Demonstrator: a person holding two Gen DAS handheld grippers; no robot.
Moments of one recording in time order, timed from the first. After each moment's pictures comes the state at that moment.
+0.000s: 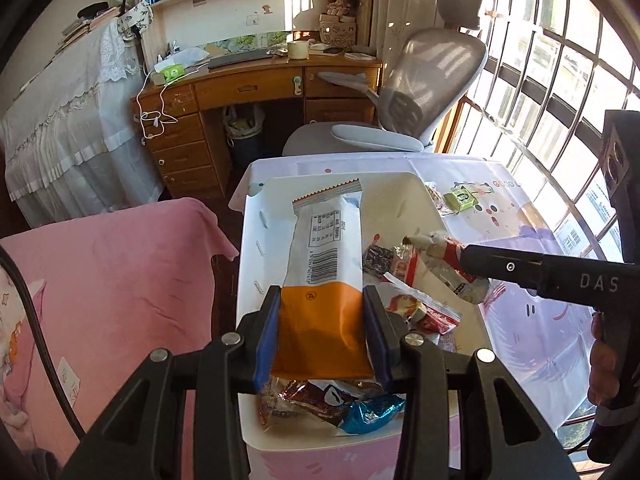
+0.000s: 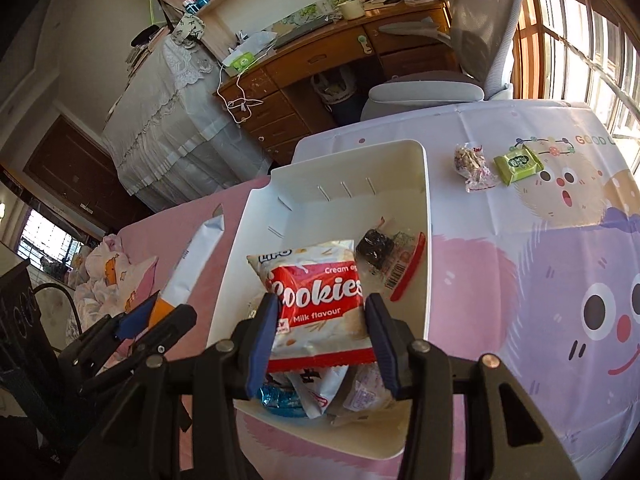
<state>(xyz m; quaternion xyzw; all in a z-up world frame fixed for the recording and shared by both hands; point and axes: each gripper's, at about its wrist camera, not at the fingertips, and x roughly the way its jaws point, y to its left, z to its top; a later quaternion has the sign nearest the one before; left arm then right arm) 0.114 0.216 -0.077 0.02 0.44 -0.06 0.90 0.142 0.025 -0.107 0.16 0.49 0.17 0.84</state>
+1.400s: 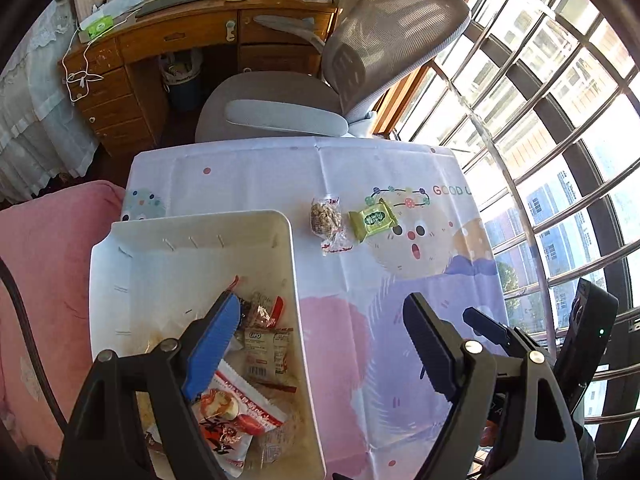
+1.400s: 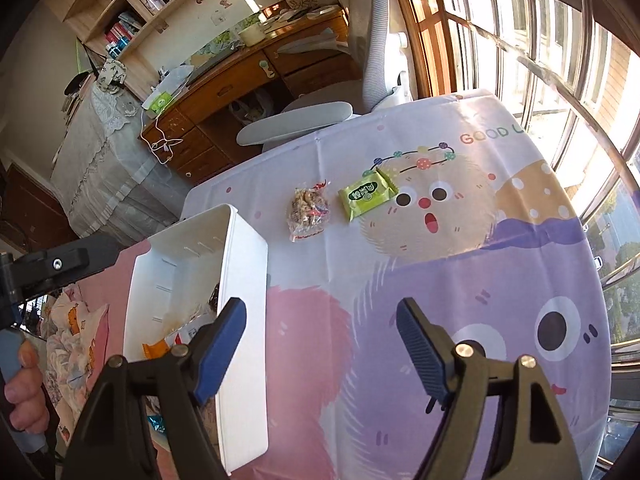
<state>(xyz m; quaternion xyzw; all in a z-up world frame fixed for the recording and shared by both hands) 0.260 0.054 -0.056 -0.04 0.56 -0.12 0.82 0.188 -0.147 -0.132 0.18 0.50 0.07 0.85</state>
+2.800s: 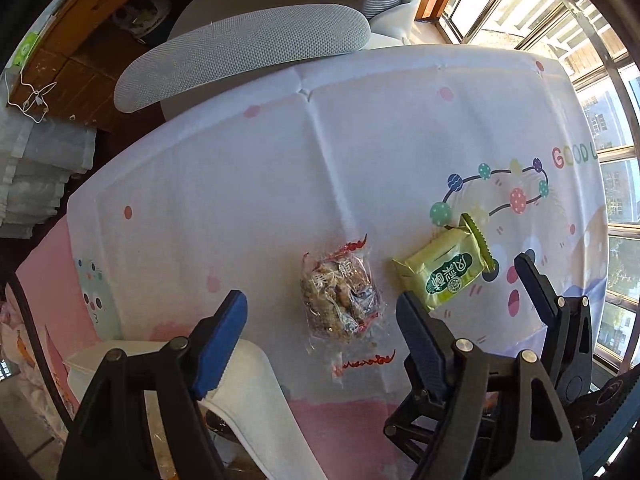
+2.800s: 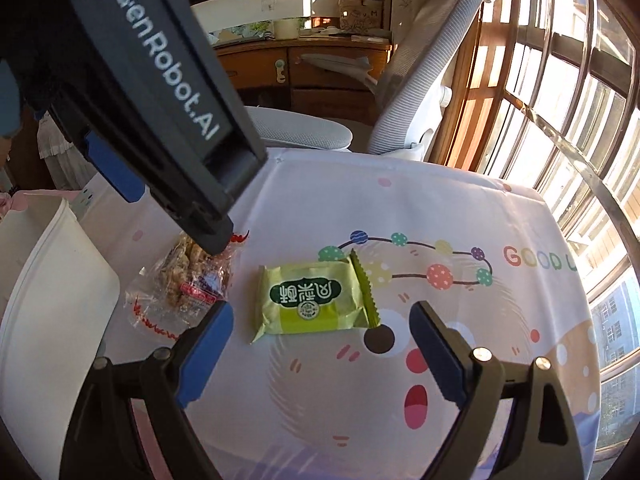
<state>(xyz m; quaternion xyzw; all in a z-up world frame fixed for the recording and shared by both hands) 0.448 -0.058 -0.218 0.12 0.72 -0.06 0.68 0.311 -0.131 -0.247 -0.03 0.42 0.06 0.91</state>
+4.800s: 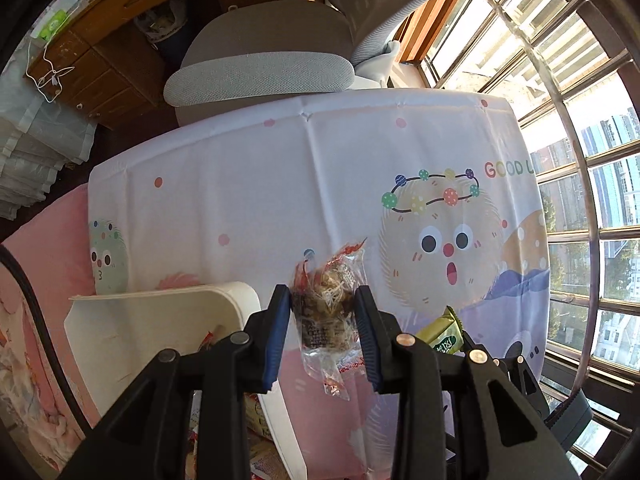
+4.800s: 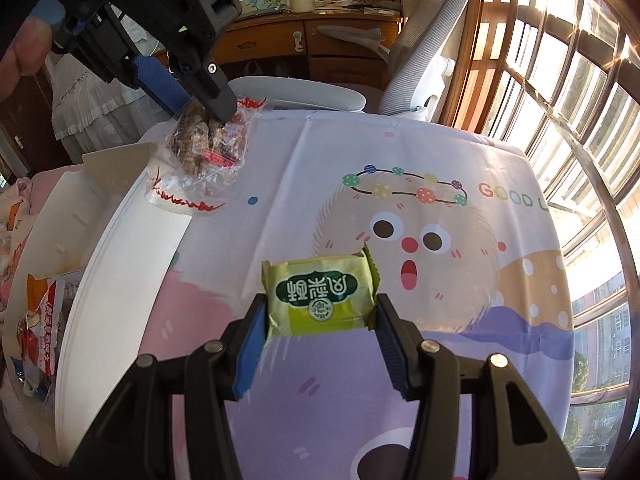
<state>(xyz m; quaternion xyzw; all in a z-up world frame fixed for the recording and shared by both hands) 0.385 -0.033 -0.125 0.05 0.68 -0.08 0.73 0.231 -0.135 -0.198 -0.02 0.49 0.09 0.87</state>
